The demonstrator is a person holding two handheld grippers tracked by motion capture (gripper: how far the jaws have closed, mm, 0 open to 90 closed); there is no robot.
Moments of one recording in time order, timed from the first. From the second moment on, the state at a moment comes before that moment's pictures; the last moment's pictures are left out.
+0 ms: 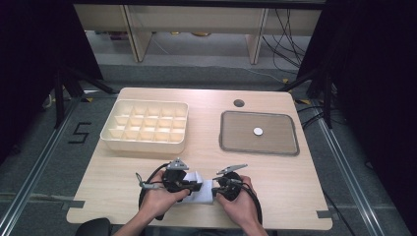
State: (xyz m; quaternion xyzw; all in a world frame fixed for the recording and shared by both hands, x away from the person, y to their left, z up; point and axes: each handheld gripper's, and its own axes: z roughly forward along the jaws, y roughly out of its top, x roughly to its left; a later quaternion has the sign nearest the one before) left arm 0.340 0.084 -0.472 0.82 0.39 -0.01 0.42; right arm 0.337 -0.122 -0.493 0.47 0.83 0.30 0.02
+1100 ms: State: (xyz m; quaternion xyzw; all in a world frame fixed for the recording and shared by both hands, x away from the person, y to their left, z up) left arm 0.341 0.066 -0.490 0.82 0.38 -0.03 0.42; right arm 0.334 -0.119 -0.493 0.47 0.83 0.30 0.02
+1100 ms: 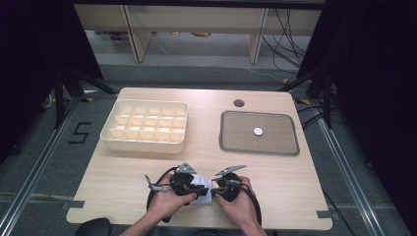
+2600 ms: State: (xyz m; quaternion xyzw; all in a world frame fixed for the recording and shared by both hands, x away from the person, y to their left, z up) left arm 0.339 0.123 -0.481 0.80 0.43 0.01 0.43; right arm 0.338 -0.099 -0.483 0.40 0.86 0.32 0.03
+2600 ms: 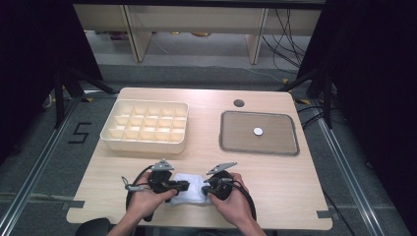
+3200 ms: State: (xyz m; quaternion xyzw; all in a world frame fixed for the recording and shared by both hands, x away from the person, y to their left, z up) left arm 0.339 0.145 -0.505 0.80 0.46 0.01 0.38; right arm 0.337 -0.096 -0.486 0.41 0.86 0.31 0.02
